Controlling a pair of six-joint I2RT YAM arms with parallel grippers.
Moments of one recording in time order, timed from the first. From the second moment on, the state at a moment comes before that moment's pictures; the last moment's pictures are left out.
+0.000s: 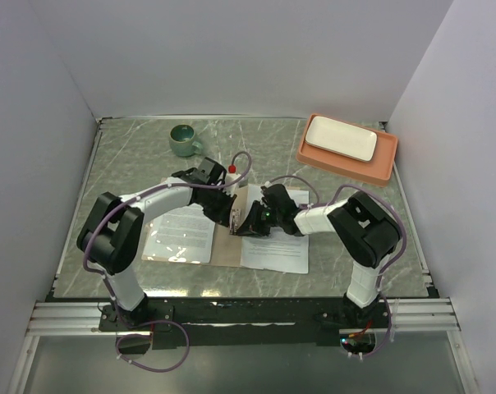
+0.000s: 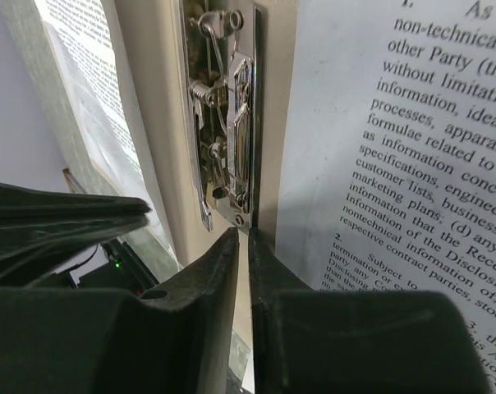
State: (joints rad) left arm -0.56 1.74 1.16 -0.54 0.40 0.06; right arm 0.65 1.82 0.79 0.27 -0.41 0.98
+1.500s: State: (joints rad) left arm -0.56 1.79 1.09 -0.43 0.40 0.05; right arm 0.65 1.84 0.82 0.24 -0.36 1.02
